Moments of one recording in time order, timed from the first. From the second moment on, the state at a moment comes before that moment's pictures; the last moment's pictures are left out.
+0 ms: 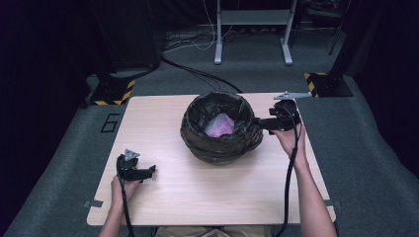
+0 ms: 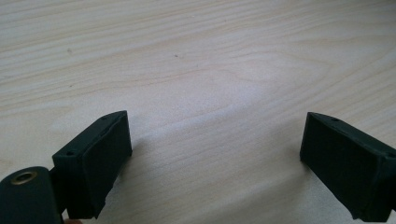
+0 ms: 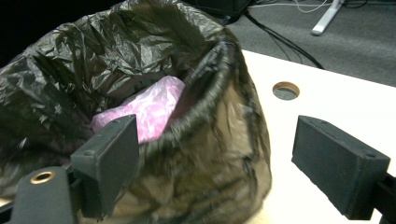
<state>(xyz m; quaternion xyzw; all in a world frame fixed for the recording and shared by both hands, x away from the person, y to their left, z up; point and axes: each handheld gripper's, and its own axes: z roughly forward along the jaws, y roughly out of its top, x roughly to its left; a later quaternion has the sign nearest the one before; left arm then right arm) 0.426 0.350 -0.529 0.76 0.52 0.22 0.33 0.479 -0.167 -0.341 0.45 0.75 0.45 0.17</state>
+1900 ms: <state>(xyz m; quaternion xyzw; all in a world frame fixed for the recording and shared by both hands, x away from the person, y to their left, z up) 0.468 0.243 -0.488 0.75 0.37 0.18 0.53 0.444 -0.136 -0.452 0.41 0.78 0.42 0.24</state>
